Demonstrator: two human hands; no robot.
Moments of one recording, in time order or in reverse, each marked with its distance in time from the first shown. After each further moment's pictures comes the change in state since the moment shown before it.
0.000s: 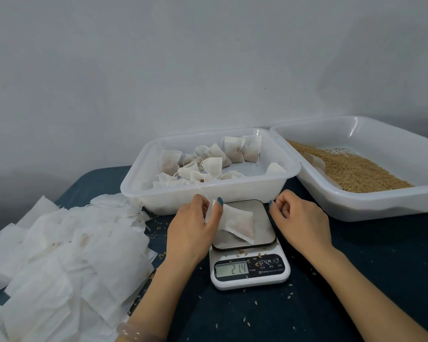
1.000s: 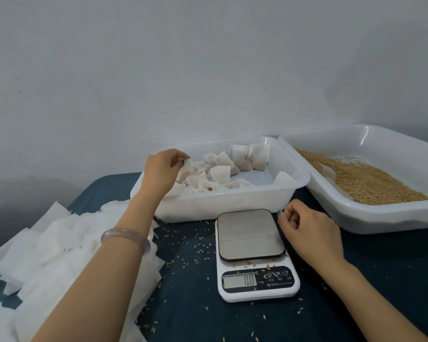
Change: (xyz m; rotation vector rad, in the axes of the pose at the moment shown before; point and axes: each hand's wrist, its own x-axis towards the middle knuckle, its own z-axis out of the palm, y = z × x) left_hand 0.130 -0.031 -0.071 -0.025 0.139 0.047; right_hand 0.001 0.001 0.000 0.044 0.010 -0.014
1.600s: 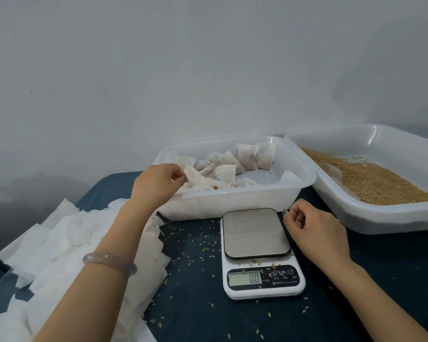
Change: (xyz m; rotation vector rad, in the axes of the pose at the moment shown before) left_hand -0.032 -0.002 -0.028 0.313 -0.210 -0.037; right_hand -0.001 0.000 0.000 -0.005 -0.012 0.007
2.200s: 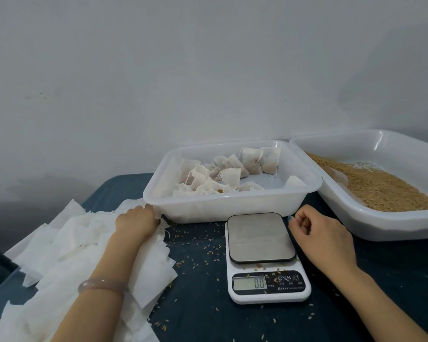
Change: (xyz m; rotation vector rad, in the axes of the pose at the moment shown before) left_hand -0.028 -0.070 0.036 0.427 -0.321 -0.311; right_hand 0.000 0.001 0.002 -0.024 0.010 -0.006
